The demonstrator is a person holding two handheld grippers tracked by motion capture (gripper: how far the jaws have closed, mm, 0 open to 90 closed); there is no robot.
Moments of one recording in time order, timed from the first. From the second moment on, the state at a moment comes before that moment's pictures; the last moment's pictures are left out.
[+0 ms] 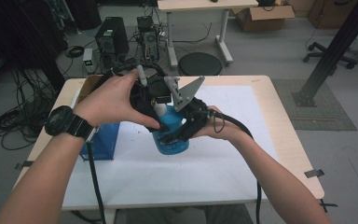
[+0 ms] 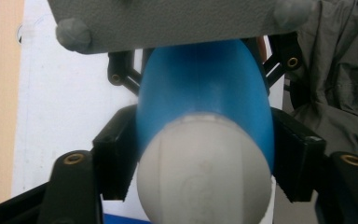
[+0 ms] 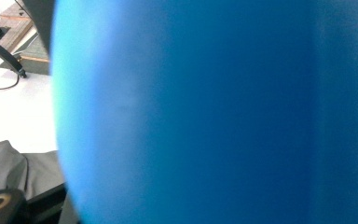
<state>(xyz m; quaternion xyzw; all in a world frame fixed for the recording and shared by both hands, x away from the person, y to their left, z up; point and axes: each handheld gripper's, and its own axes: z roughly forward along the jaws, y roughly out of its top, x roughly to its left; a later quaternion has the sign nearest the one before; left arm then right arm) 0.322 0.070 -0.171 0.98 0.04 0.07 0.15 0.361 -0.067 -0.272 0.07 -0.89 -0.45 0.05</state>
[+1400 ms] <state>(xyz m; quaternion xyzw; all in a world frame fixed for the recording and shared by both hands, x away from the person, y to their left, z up) 0.357 0.130 -0.121 0.91 0.39 0.10 0.11 0.380 -0.135 -0.301 0.00 -0.96 -0.28 -0.04</state>
